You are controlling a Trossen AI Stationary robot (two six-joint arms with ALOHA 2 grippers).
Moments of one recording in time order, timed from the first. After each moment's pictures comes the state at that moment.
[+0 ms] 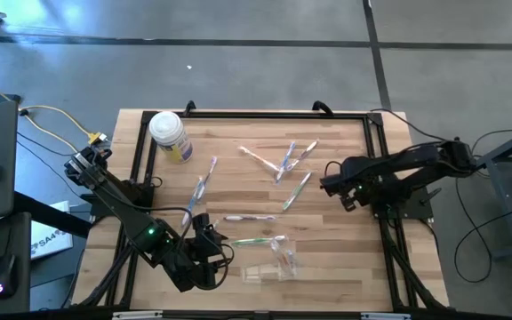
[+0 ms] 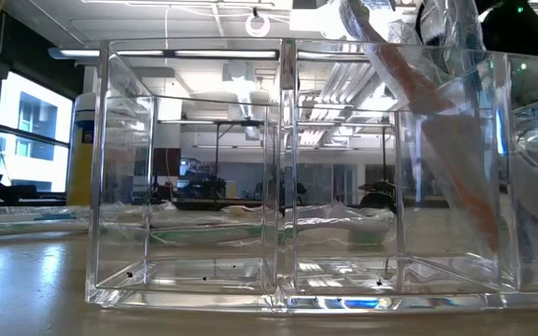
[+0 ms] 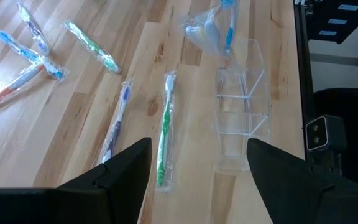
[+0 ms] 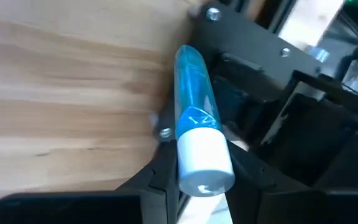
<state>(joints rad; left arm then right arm) -0.73 1.56 1.43 -0.78 -0.62 -0.73 0.02 1.38 0.84 -1.57 -0.08 1.21</state>
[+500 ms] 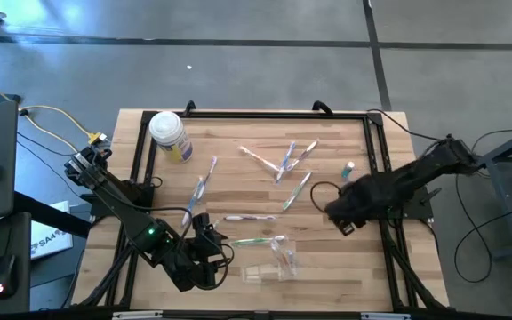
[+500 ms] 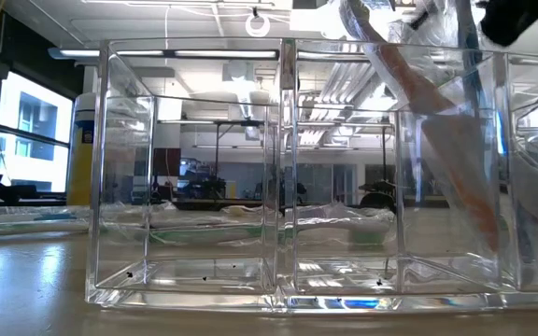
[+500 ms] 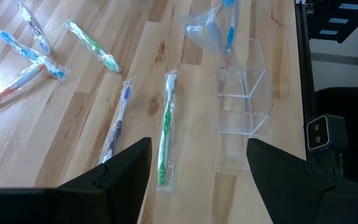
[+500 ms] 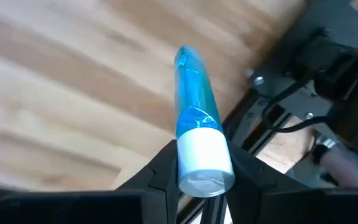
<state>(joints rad) -0.73 1.56 1.43 -0.78 -0.62 -0.73 0.42 1.37 1.18 -1.57 -0.16 1.40</state>
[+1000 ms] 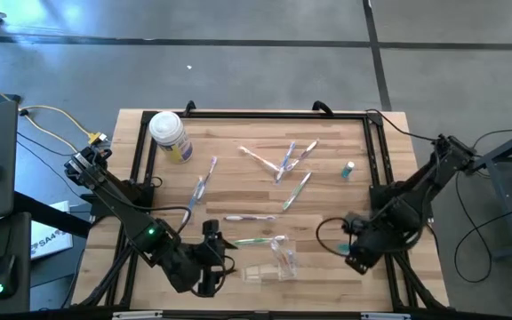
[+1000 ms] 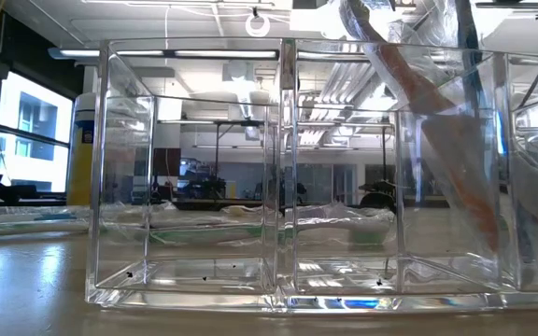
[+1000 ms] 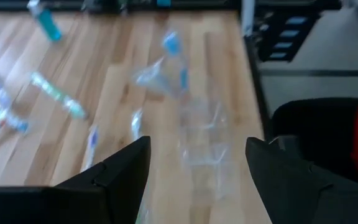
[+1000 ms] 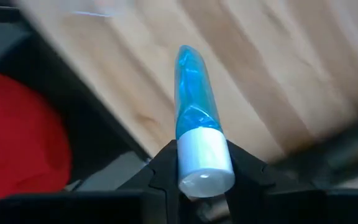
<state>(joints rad) -0.73 1.56 1.43 -0.55 -0.58 -0.50 0.77 1.37 1.32 -1.28 -0.05 1.44</state>
